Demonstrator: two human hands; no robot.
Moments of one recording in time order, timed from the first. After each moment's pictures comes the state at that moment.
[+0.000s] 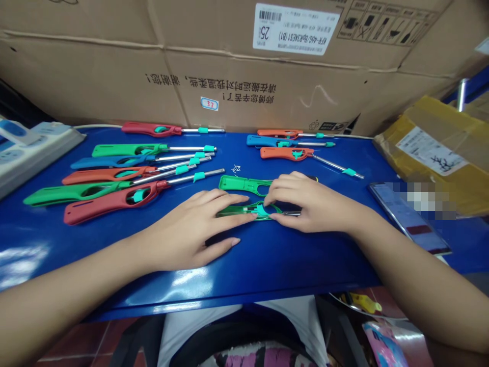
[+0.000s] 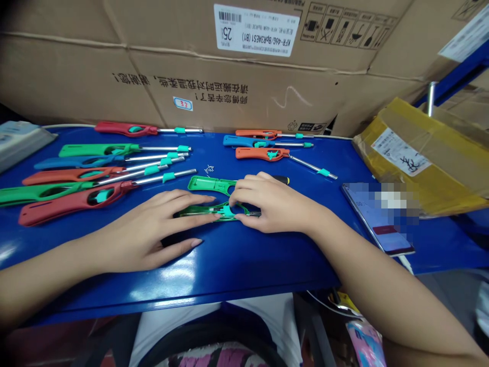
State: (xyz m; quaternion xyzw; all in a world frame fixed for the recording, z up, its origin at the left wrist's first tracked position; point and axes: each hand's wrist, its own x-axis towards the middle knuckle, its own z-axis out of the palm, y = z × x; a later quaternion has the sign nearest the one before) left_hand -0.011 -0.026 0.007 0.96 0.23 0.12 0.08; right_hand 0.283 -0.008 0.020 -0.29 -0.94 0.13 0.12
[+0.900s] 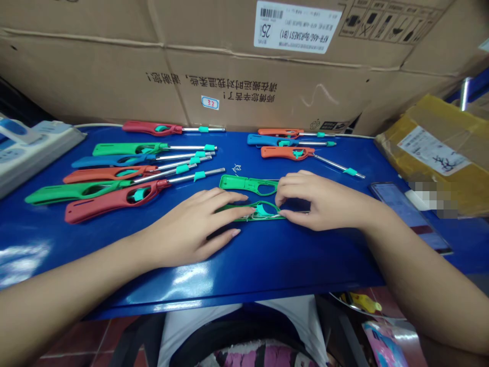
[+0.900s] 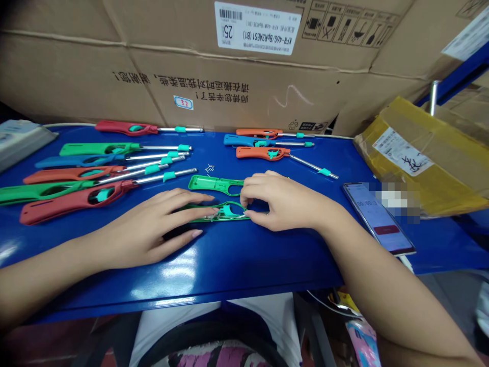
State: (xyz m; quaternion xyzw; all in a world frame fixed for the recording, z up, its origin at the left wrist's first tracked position) left_hand -0.011 -0.023 0.004 0.96 0.24 0.13 0.09; right_hand 0.292 -0.008 0.032 -0.31 -0.93 0.17 0.09
